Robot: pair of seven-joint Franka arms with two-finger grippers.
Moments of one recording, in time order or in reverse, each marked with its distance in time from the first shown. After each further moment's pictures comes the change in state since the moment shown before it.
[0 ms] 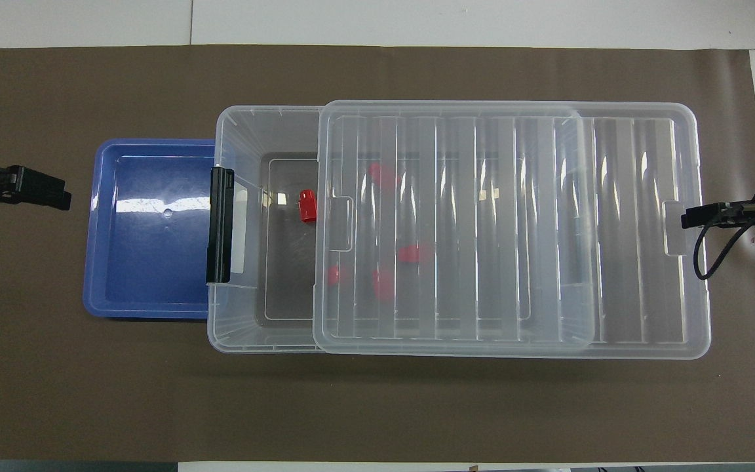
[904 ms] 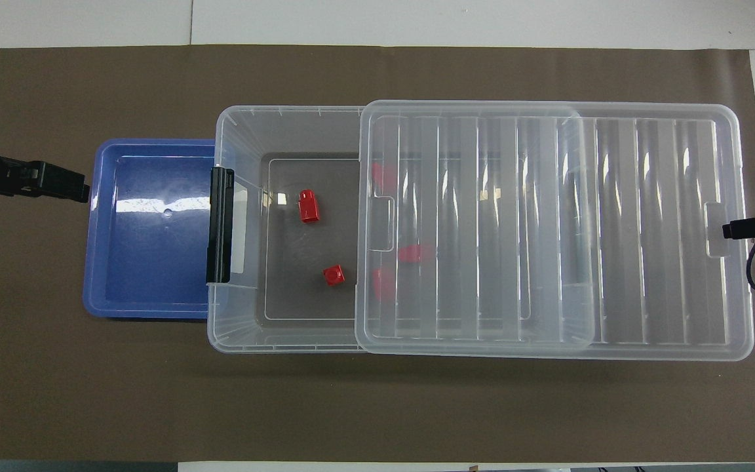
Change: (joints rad) left arm -0.053 0.000 -0.018 -0.002 0.000 0.054 -0.002; right arm -0.104 0.000 -0.001 0.004 -0.001 0.005 -0.156
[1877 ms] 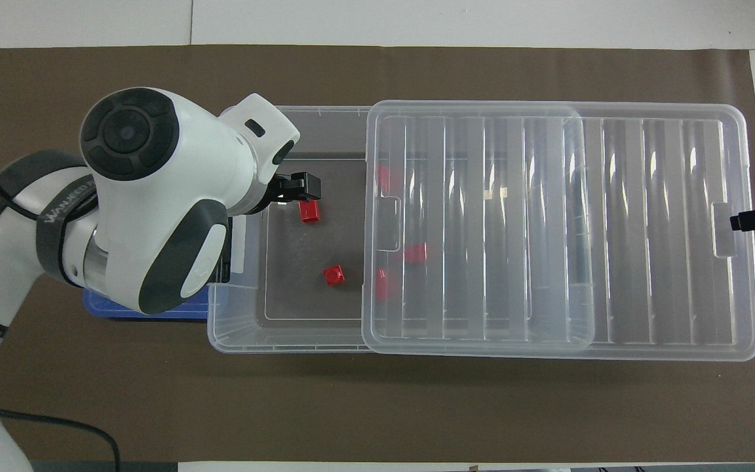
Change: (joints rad) left arm -0.373 0.176 -0.009 -0.120 0.000 0.379 -0.527; right arm 0.034 0.021 0.005 0.118 -0.001 -0.112 0.002
